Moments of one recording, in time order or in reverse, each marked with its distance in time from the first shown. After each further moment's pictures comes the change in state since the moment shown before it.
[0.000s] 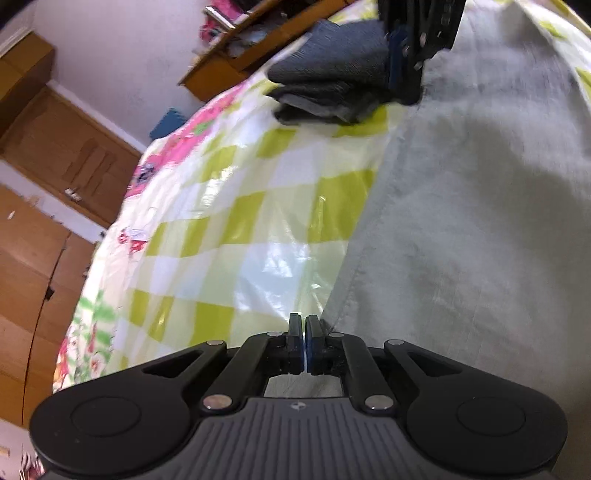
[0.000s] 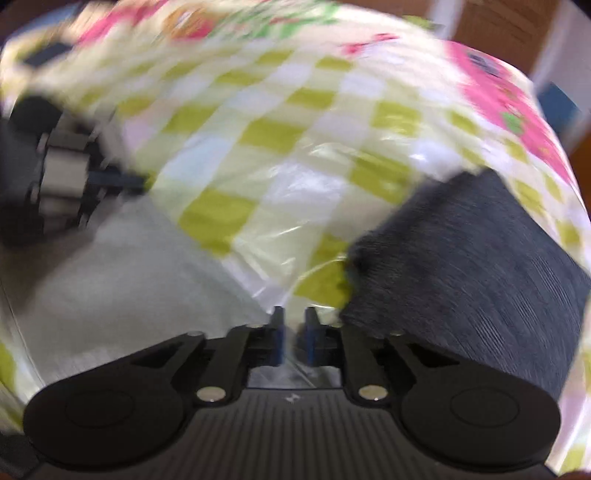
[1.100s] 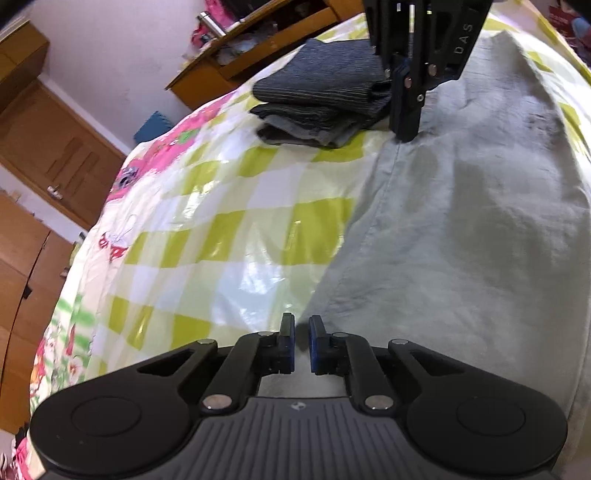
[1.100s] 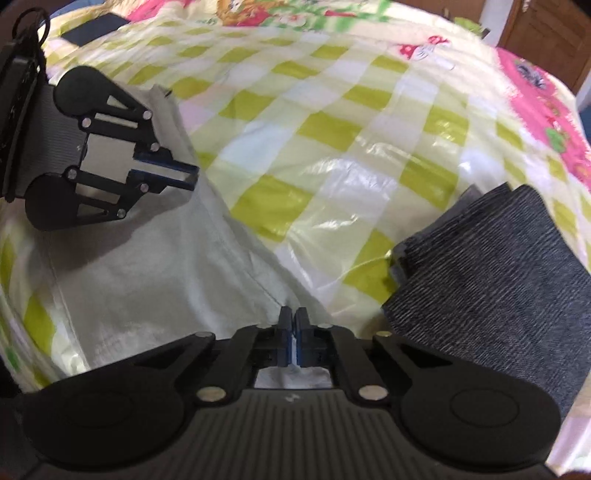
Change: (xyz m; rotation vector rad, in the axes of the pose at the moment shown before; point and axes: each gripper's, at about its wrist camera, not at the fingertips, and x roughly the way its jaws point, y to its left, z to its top) left arm -0.009 -0.002 0.008 -0.024 -0.017 -0.082; right arm 0.009 0.034 0.014 -0.233 0.099 0.101
